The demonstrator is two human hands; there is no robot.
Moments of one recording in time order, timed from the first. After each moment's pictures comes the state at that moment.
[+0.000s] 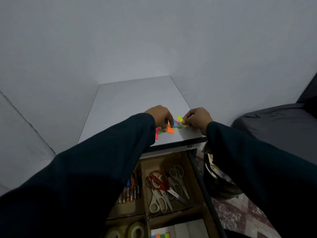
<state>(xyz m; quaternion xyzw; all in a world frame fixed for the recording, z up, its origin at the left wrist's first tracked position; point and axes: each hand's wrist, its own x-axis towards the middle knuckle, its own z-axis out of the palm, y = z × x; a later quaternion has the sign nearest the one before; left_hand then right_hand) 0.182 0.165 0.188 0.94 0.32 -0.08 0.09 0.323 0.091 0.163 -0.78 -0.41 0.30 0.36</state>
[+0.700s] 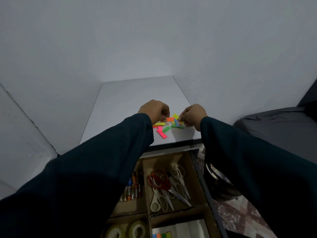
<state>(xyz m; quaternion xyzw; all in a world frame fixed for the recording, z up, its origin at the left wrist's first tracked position) 0.157 0.164 0.190 0.91 0.38 0.10 0.12 0.307 0.107 0.175 -0.78 -0.41 0.33 0.35</state>
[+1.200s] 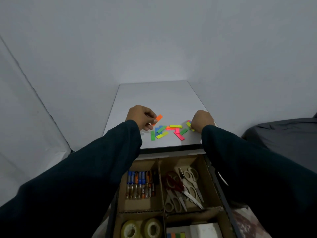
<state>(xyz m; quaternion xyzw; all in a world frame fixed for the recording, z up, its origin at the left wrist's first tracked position) 0.064 0.162 0.188 0.72 0.51 0.26 0.40 0.272 0.122 0.163 -0.86 -0.47 0.13 0.17</state>
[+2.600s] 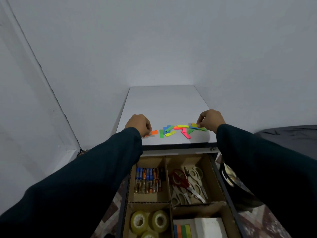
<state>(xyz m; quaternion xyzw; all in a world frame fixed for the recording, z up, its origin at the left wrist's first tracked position) 0.026 0.145 0.180 0.79 0.57 0.11 0.18 0.277 0.097 0.185 -0.80 -0.55 0.13 0.20</state>
